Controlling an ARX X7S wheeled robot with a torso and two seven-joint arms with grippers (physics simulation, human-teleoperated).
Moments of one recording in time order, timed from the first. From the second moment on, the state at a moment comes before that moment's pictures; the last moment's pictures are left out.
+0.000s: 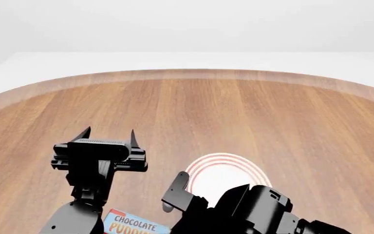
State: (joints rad) left arm -0.27 -0.28 0.21 0.34 -0.24 -0.48 -0.27; right arm 0.86 0.31 -1.08 0.07 0.82 1.06 -0.34
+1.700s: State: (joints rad) left arm -0.27 -0.31 0.22 0.34 -0.27 -0.47 -0.30; right arm 0.75 0.84 -0.14 -0.12 1.49 1.36 0.52
